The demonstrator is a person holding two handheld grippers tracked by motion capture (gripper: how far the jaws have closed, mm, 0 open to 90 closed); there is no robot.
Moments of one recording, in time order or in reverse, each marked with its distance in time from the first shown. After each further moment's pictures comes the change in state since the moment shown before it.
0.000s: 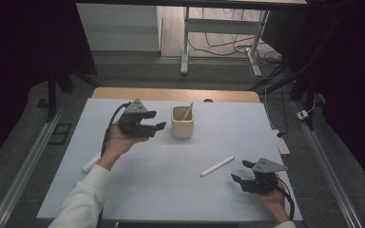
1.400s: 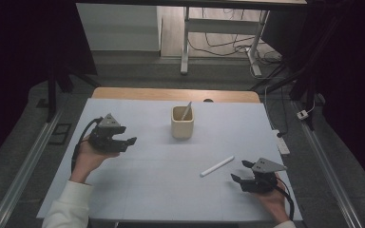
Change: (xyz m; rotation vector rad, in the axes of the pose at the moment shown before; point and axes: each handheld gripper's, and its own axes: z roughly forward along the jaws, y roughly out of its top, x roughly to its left) left arm 0.017 -0.060 -0.053 0.194 0.143 -0.081; right arm 0.000 0.000 0.001 0.005 0.002 -0.003
